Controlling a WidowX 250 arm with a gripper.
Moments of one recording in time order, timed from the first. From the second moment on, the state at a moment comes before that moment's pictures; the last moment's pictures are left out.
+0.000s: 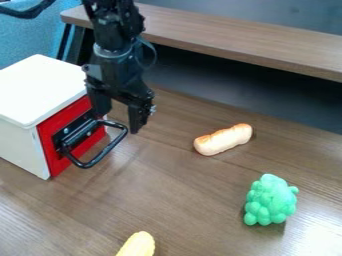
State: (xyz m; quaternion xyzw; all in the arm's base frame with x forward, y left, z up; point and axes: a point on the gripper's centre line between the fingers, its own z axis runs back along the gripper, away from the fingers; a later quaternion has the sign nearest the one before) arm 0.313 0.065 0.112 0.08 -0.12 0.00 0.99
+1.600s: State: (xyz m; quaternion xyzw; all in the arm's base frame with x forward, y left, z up) arm 0.309 0.078 0.031 0.04 -0.07 0.03 1.00
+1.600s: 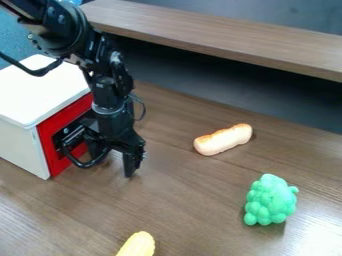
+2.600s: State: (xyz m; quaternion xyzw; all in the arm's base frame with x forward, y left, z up) arm 0.315 -0.002 0.025 -0.03 -0.07 -0.07 0.99
